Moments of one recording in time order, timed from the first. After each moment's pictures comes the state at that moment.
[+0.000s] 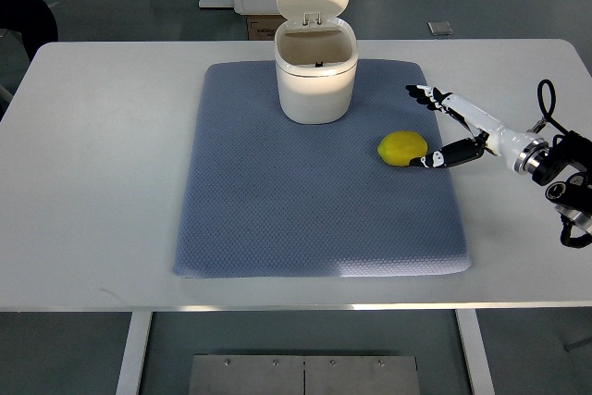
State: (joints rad) left arm -0.02 0.00 -0.06 -0.23 -0.08 0.12 -0.24; right arm 1.09 -0.52 -0.27 0.97 -0.53 -0.20 0.57
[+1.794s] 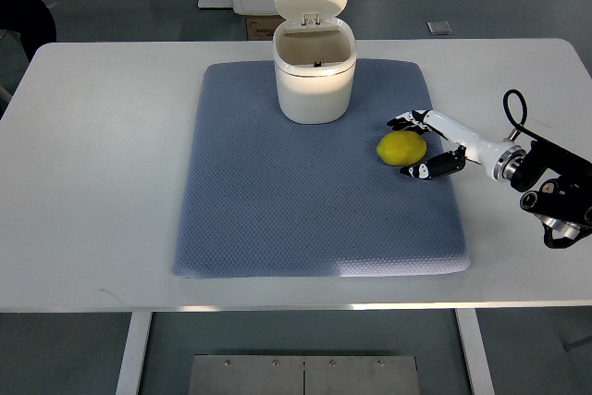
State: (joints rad) left arm -0.02 0.00 -0.06 -0.23 -0.08 0.12 -0.24; right arm 1.15 -0.43 -0.43 0.94 -0.52 -0.29 0.50
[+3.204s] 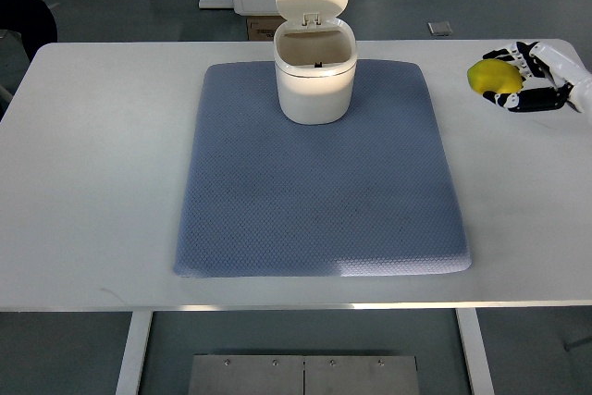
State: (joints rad) left arm -0.02 0.00 -0.06 -0.23 -0.08 0.12 -0.24; right arm 1.21 -0.71 -0.31 0.93 -0.37 -0.16 0.55
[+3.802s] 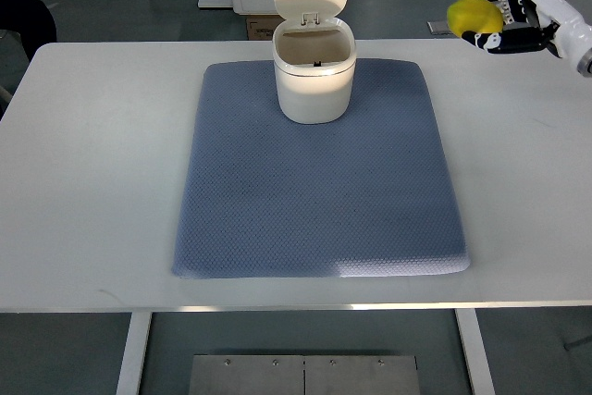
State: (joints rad) left arm -0.02 0.00 -0.06 -0.23 -0.08 0.12 -0.24; right arm 1.35 -0.60 -0.28 0.91 -0.28 -0.13 0.49
